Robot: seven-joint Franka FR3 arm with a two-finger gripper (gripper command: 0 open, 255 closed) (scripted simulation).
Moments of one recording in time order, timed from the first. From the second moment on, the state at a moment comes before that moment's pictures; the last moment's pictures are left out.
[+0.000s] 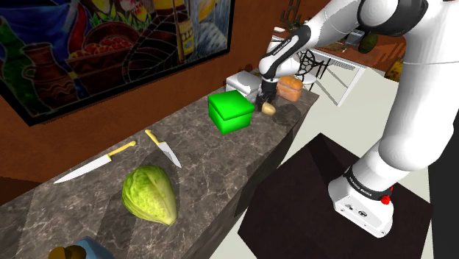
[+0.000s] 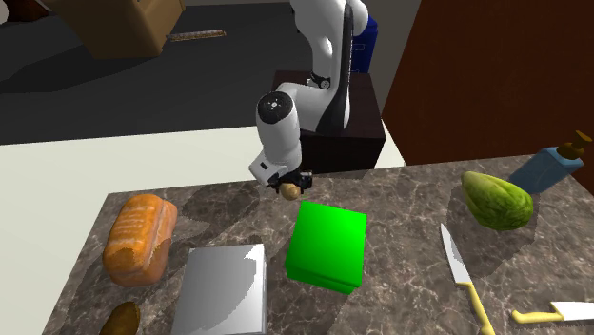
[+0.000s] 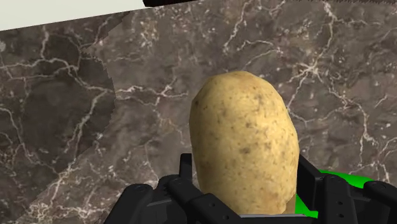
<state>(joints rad) -0.08 0.45 -0.12 -2.10 0.13 2.43 -0.30</state>
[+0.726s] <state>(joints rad) -0.07 0.33 -0.14 -2.10 0.10 2.31 -0.28</state>
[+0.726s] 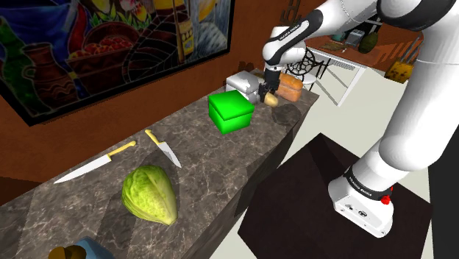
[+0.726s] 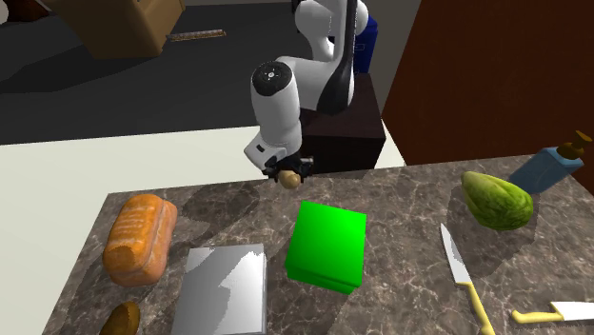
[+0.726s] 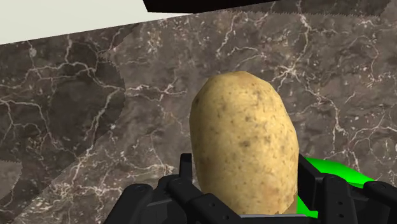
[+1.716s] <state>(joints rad) -0.02 0.40 -0.11 -1.85 0.10 2.13 -0.18</state>
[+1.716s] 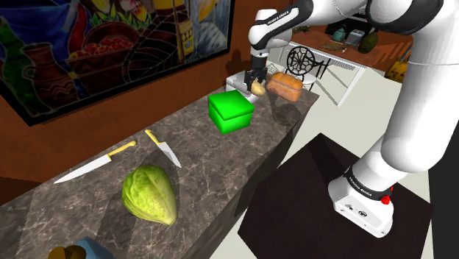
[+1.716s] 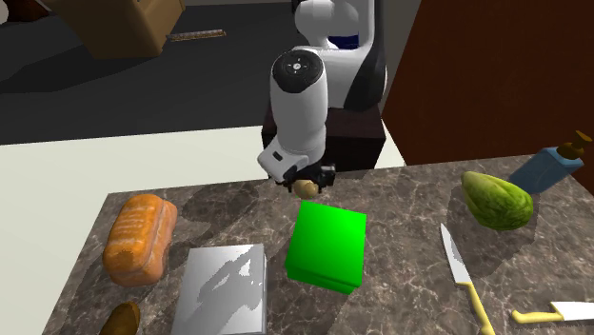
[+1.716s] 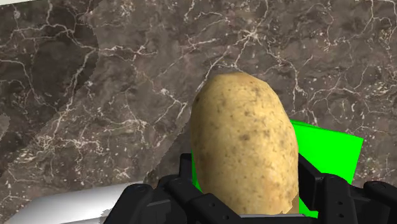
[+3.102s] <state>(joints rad) 0.04 0.76 -0.06 -1.43 0.11 2.08 -0.07</state>
